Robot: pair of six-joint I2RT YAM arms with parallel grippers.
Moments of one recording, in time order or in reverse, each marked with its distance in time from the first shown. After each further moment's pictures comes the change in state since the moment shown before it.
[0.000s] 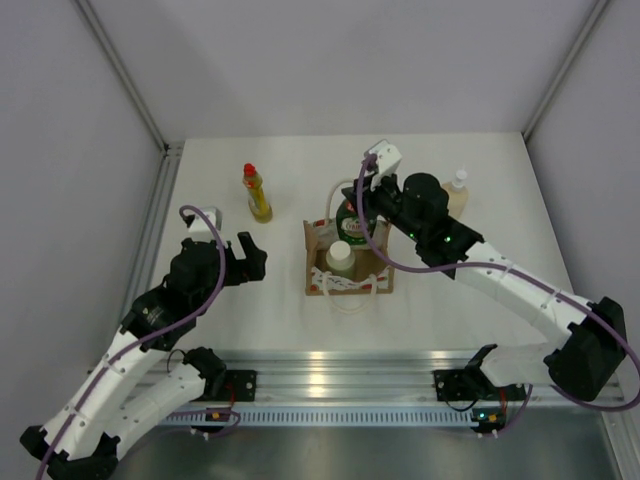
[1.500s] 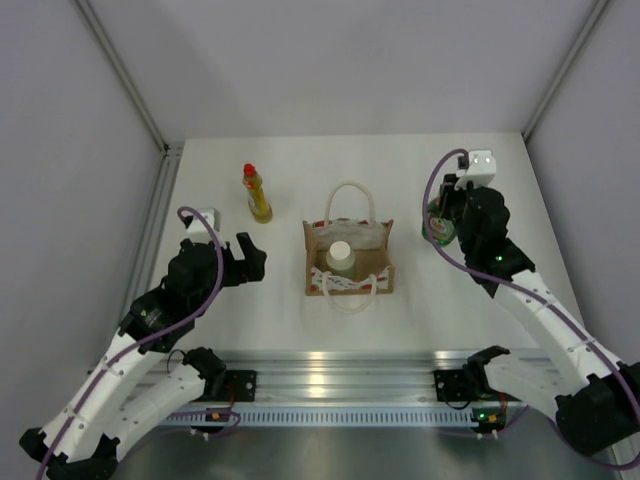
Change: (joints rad) left arm 0.001 -0.012 0.000 0.000 0.001 0.000; right arm -0.349 -0.266 -0.204 -0.108 0.350 0.079
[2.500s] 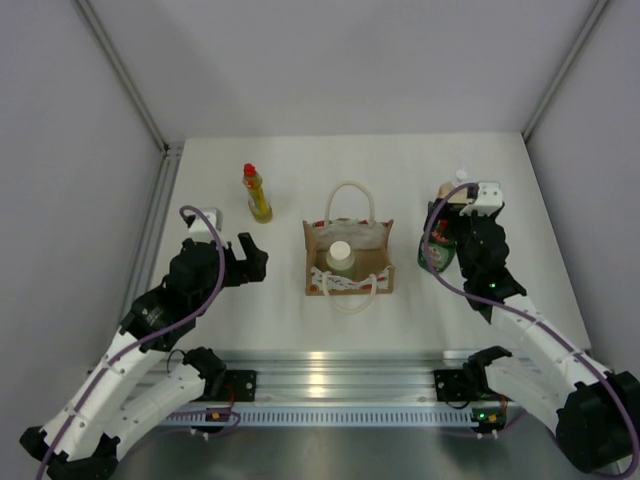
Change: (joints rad) left arm 0.000 0.007 0.000 0.000 0.018 0.000; right arm -0.060 -0.095 -0.360 0.341 -0.058 0.084
